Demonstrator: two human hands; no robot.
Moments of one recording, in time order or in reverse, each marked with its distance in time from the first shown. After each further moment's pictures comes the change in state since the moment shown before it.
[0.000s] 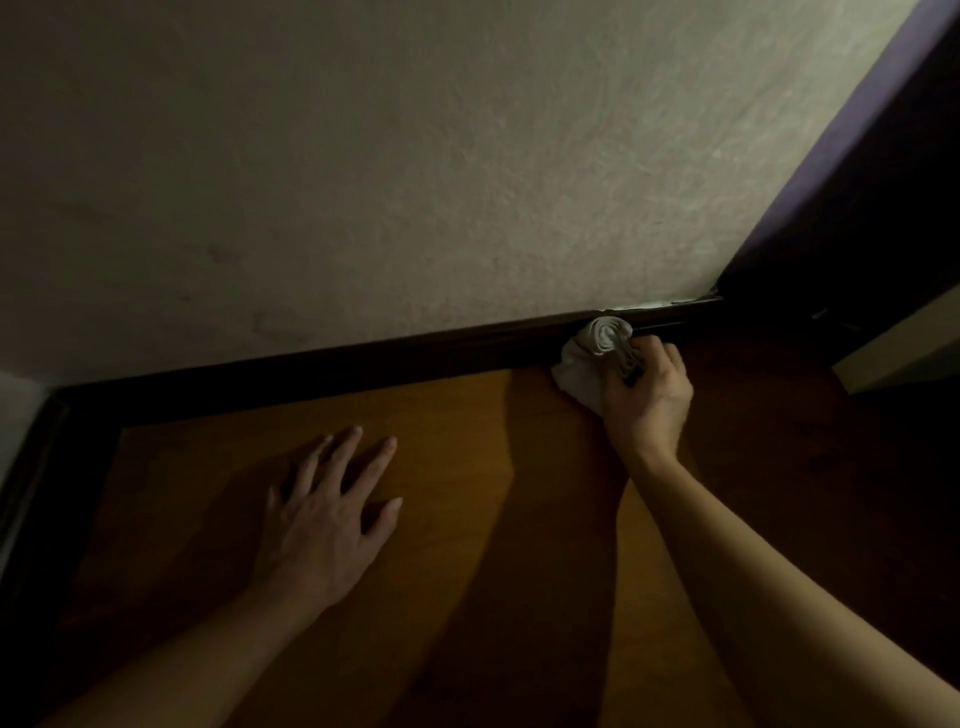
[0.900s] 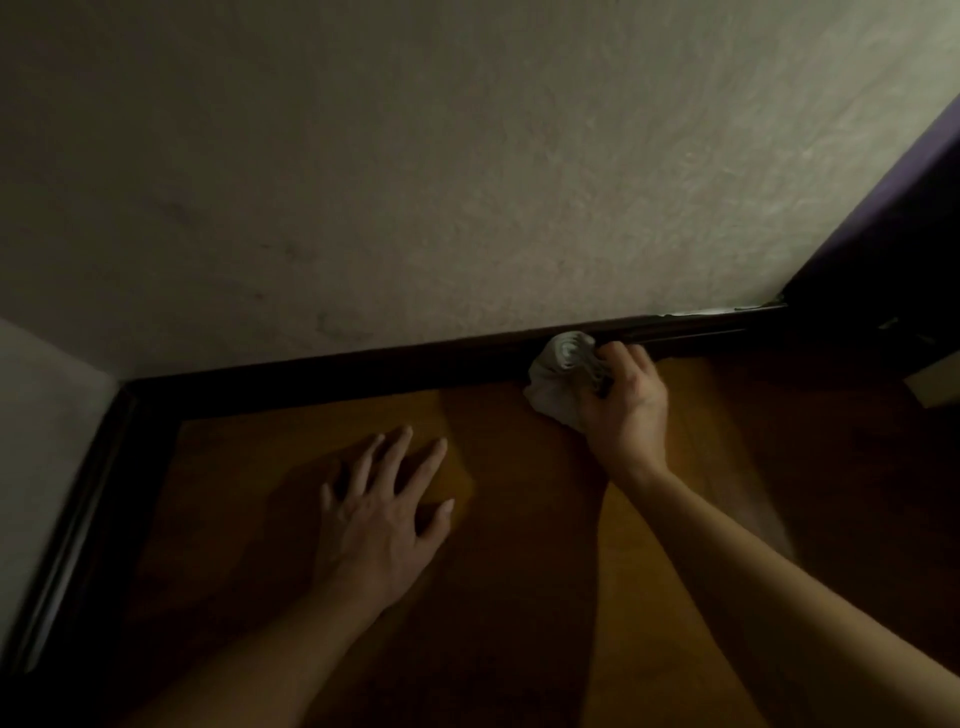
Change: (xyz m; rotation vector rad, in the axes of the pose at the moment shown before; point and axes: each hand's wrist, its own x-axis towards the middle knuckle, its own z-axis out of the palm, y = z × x) left_hand 0.002 -0.003 0.007 -0.034 0.030 -0.018; right_hand -0.027 -0.039 0.039 0.086 -0.156 -0.234
